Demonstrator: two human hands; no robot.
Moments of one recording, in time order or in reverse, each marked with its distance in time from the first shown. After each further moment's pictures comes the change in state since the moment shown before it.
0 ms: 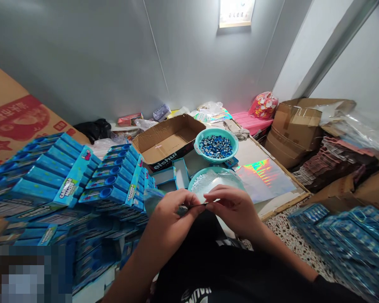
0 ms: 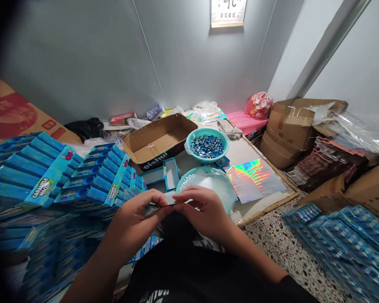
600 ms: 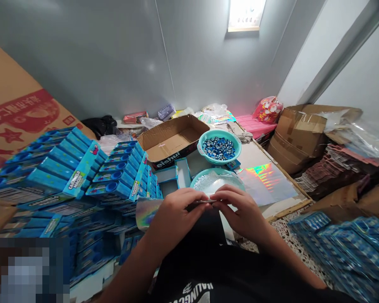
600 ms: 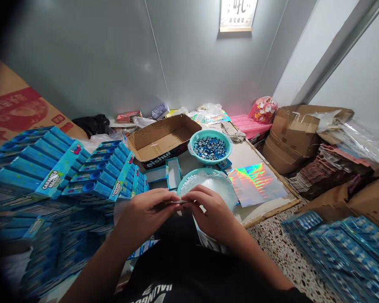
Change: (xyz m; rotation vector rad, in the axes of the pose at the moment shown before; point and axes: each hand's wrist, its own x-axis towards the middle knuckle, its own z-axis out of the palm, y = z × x) left_hand 0.005 -0.007 0.005 0.013 -0.054 0.156; right_hand 0.000 -0.007 -0.014 -0.486 -0.143 -0.255
